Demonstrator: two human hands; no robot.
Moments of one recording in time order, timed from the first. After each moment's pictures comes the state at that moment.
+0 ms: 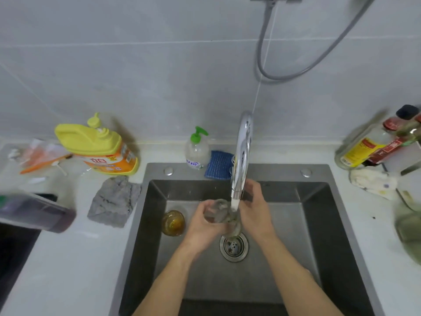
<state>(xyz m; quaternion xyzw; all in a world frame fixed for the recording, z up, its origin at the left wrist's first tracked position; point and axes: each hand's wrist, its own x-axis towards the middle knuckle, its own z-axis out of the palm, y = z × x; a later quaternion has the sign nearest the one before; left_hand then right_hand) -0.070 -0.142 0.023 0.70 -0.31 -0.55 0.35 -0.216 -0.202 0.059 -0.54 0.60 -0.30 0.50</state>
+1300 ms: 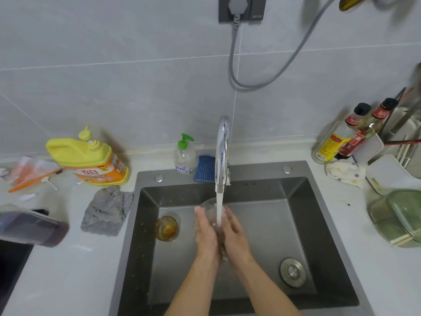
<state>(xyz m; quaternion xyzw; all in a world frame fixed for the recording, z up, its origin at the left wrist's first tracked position) -0.141 -0.123 0.034 0.64 0.03 -0.56 0.53 -0.206 -0.126 0.034 -0.31 0.61 -0.32 0.66</state>
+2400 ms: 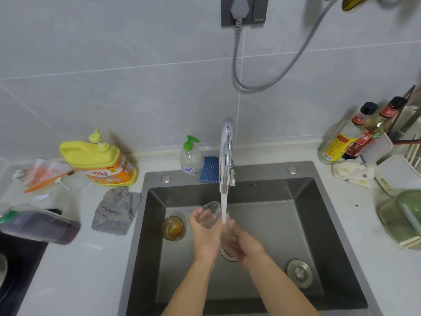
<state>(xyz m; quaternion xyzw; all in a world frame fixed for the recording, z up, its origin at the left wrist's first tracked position) -0.121 -0.118 0.044 0.68 -0.16 -0.49 0.51 -0.217 -0.138 0.015 -0.11 0.65 -0.25 0.71</state>
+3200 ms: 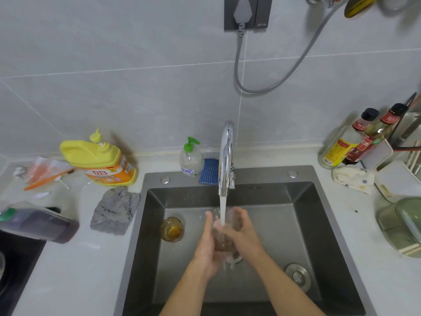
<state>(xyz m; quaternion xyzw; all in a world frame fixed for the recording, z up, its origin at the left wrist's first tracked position) -0.119 -0.111 0.040 0.55 -0.04 -0.70 0.46 -0.228 -0.145 0.047 -0.44 0.56 -0.29 0.64</state>
